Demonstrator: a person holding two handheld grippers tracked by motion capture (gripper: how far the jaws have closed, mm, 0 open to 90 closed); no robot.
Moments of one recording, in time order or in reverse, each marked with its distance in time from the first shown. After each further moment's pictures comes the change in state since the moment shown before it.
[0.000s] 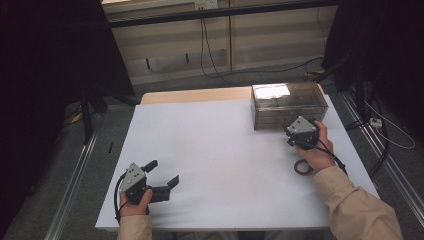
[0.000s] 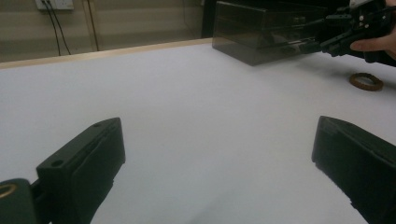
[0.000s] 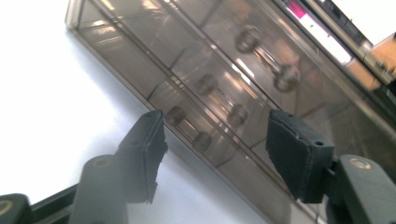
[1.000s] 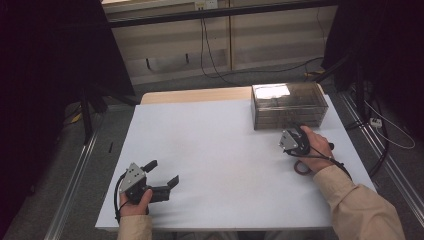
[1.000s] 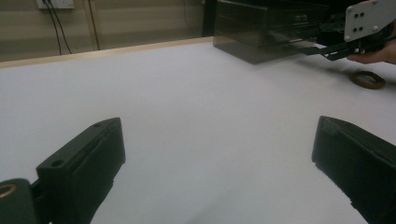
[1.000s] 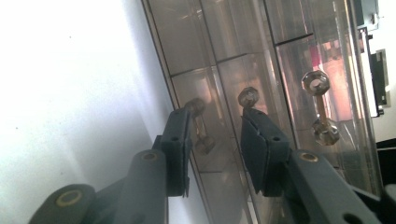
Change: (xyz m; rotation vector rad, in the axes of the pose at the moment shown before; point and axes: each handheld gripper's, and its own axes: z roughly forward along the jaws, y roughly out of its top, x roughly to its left) left arm 0.001 0.000 0.000 0.009 0.003 0.007; right arm 0.019 -0.004 0.005 0.002 -0.060 -0.536
